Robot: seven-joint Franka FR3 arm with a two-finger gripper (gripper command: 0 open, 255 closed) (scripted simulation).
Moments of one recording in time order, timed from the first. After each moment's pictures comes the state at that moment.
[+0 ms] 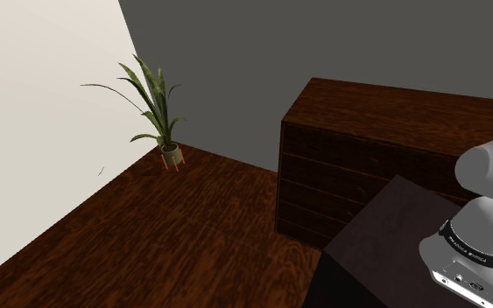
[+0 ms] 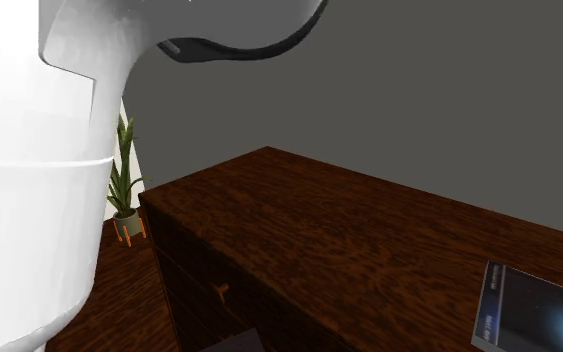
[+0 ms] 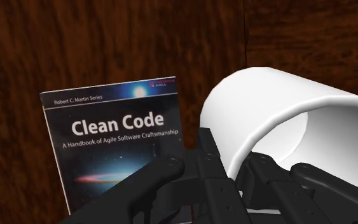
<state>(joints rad) -1.06 0.40 -1.05 -1.49 0.25 1.75 -2.34</state>
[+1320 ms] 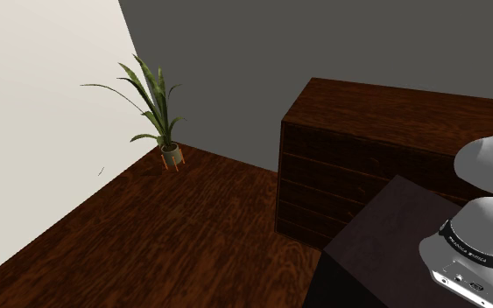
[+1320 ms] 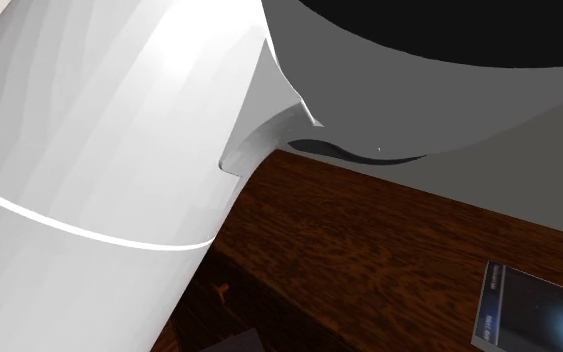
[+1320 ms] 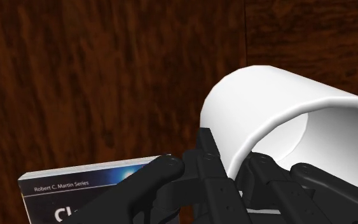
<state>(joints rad) -1.40 0.66 -0.94 -1.29 0.44 1.78 -2.53</state>
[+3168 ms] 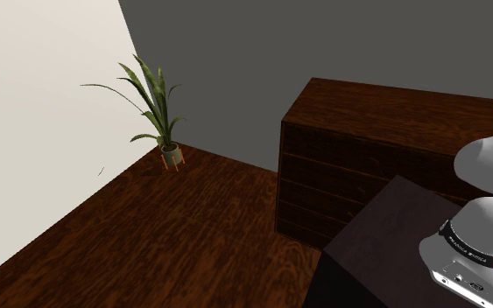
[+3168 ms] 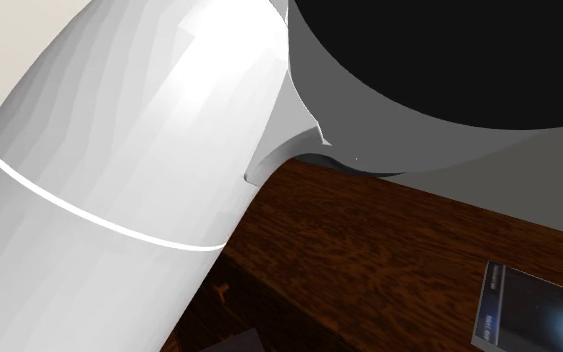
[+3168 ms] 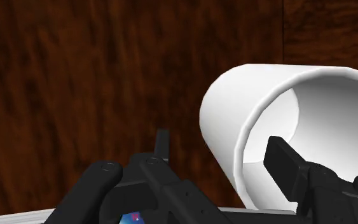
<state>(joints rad) -1.37 0.71 -0.90 -1.48 0.49 2.00 -2.56</state>
